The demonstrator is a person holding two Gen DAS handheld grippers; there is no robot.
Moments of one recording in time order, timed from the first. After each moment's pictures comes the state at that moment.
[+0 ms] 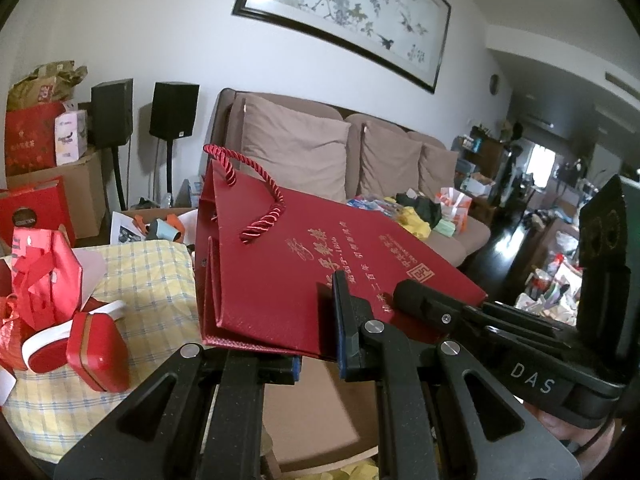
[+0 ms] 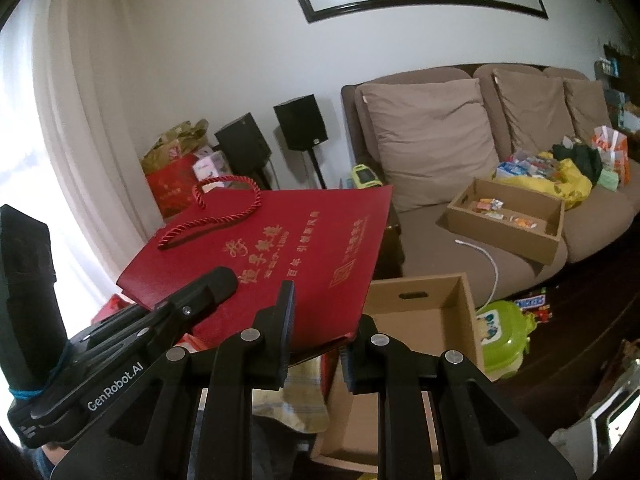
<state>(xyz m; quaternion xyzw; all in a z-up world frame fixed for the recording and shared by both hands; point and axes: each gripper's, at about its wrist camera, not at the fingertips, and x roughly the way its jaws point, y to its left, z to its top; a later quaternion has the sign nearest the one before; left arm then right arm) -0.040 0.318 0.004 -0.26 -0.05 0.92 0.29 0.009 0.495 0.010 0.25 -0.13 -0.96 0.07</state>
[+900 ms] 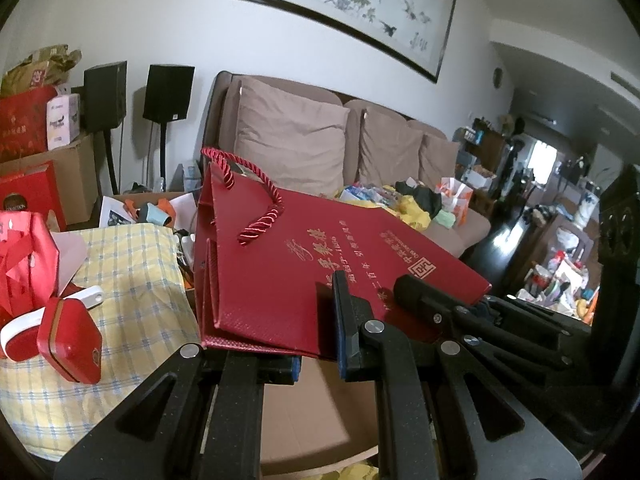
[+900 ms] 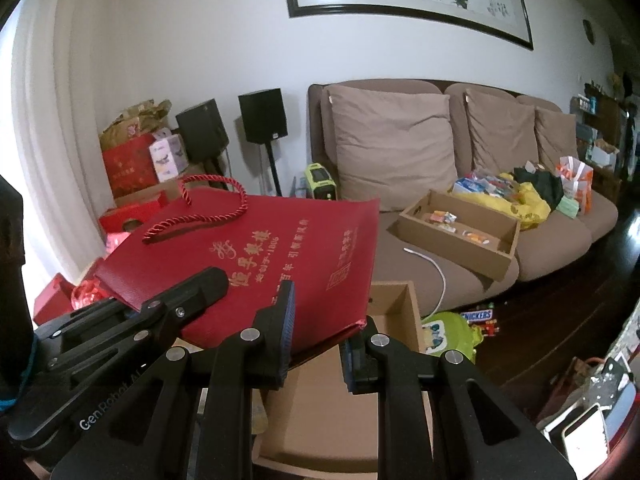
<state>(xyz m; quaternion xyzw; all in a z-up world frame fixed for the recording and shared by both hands) -0.054 0.345 -0.018 -0.28 -0.05 0.91 0.29 -0.005 0.502 -0.011 0.27 -0.06 -0.96 0.00</state>
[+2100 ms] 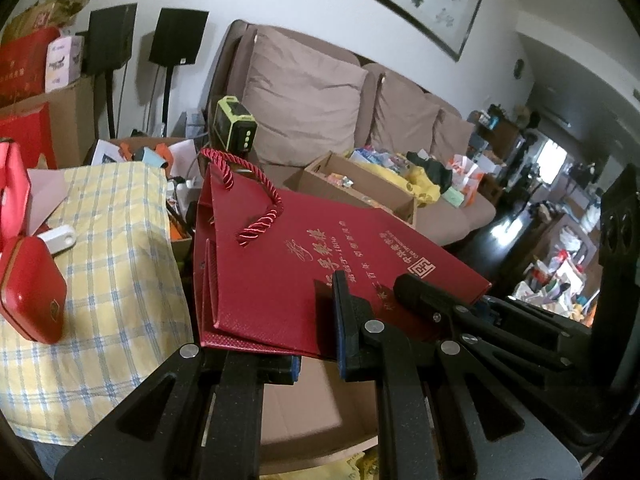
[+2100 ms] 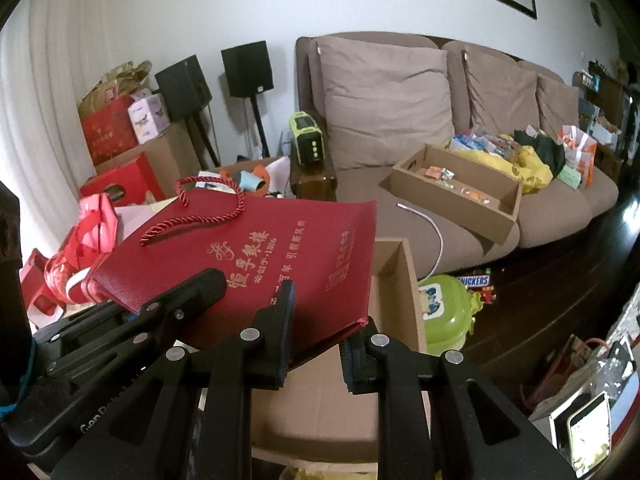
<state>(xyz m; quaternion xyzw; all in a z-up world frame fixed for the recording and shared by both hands) -0.082 0.361 -0.074 -0.36 -0.08 0.89 0.28 -0.037 0.516 -0.061 0.35 -0.06 -0.94 -0.01</state>
